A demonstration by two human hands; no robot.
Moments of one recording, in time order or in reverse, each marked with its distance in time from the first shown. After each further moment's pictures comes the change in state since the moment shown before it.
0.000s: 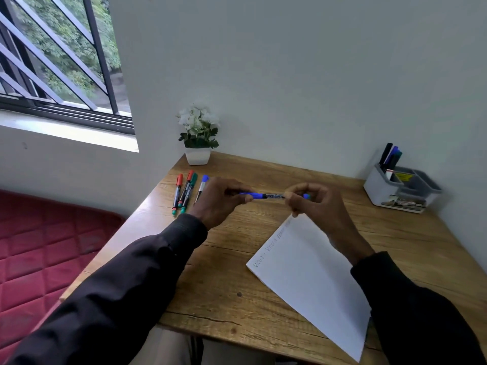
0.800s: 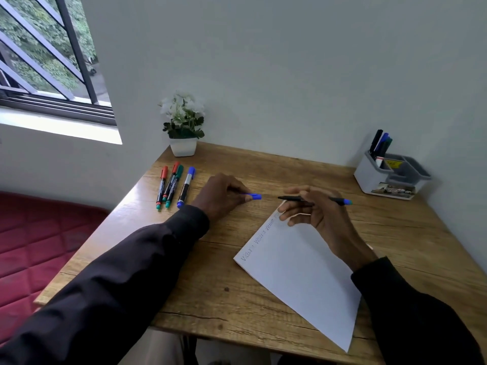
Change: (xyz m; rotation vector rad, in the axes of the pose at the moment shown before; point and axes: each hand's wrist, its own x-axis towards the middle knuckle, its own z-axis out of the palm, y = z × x) left_hand 0.017 -0.001 0.028 0.096 -0.149 -0.068; right_hand -0.021 0.023 -0.020 0.390 -0.083 0.120
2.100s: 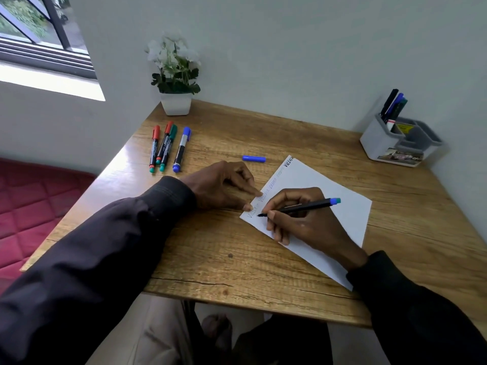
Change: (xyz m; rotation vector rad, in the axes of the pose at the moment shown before) left_hand -0.031 -0.009 -0.008 -0.112 -0.479 0.049; right_hand -0.047 0.019 0.044 -0.367 -0.170 -0.015
